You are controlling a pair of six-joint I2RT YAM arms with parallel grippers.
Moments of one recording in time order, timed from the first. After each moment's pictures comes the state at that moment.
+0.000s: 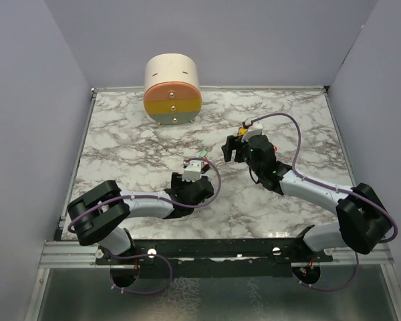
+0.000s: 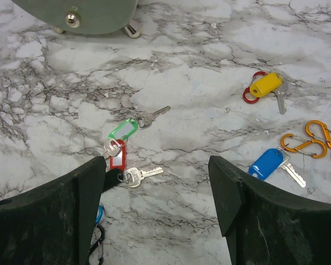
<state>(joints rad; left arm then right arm) -1.04 1.52 0.60 0.00 -0.73 -0.67 0.67 1.38 0.73 0.32 0.26 0.26</state>
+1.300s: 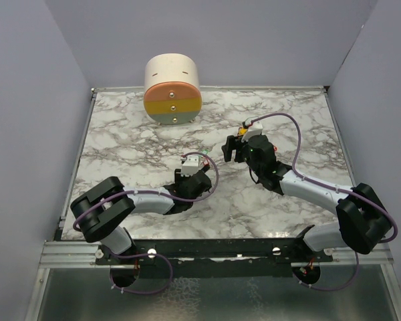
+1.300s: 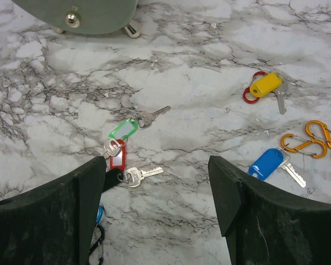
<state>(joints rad) -0.97 1.56 0.60 0.10 -0.68 -0.65 0.67 1.38 0.73 0.32 0.26 0.26</state>
